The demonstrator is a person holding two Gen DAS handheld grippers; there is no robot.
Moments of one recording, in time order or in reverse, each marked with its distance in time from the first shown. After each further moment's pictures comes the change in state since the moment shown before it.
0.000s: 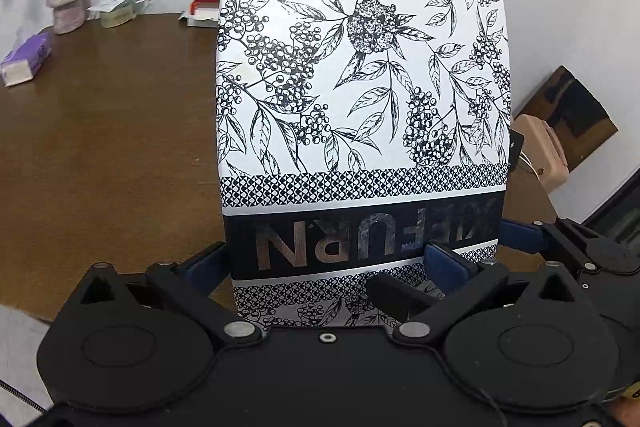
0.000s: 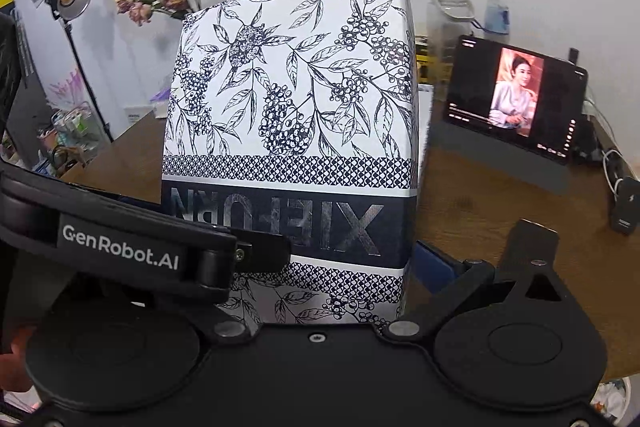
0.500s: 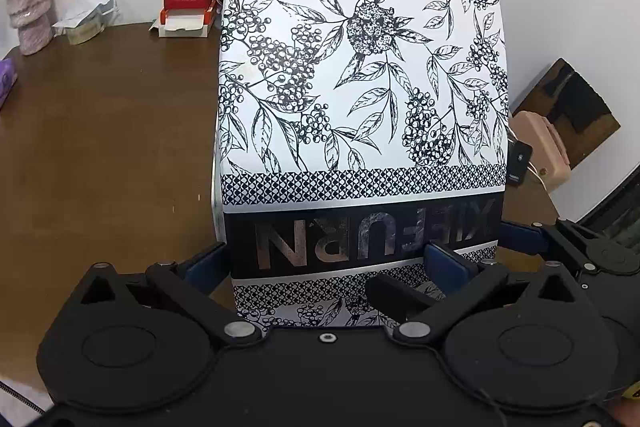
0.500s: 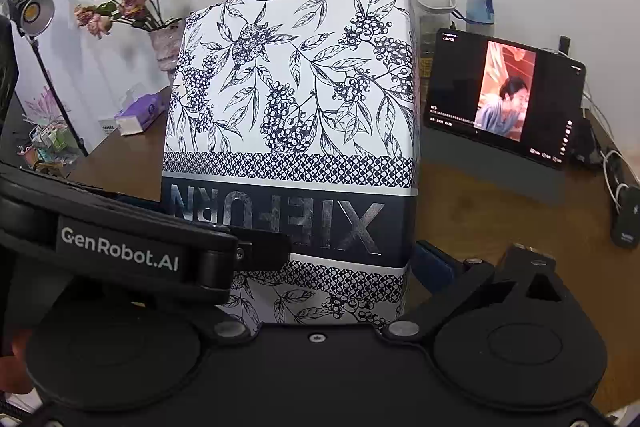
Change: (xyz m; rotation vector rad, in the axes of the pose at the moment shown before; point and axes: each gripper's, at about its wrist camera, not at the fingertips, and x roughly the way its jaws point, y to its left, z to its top) left arm 0.059 0.039 0.064 0.037 0.035 -0.022; right arm 0.061 -0.037 0.051 0.052 0.026 -0.036
